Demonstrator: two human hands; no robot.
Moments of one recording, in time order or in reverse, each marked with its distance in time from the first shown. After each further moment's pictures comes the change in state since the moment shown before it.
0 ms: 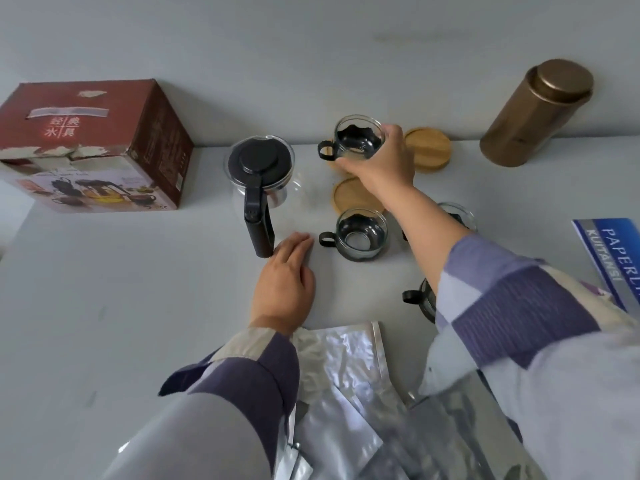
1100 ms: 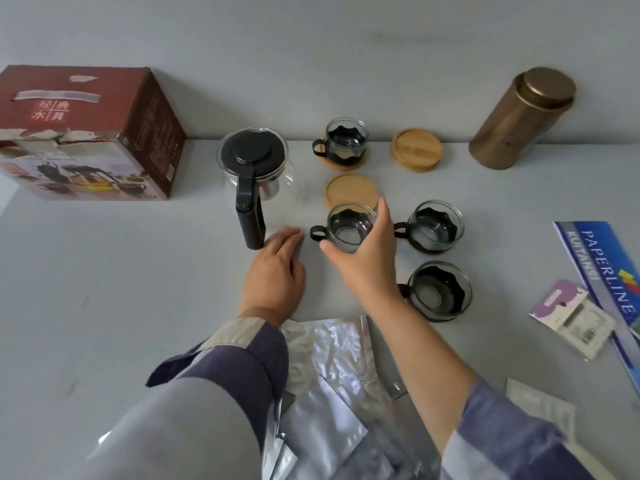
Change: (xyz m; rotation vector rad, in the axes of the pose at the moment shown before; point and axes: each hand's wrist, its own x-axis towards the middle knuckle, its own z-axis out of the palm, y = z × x) left_hand -0.001 0.002 0.001 0.018 0.028 -0.008; right_hand -0.132 0.039 0.003 0.106 -0.038 -0.015
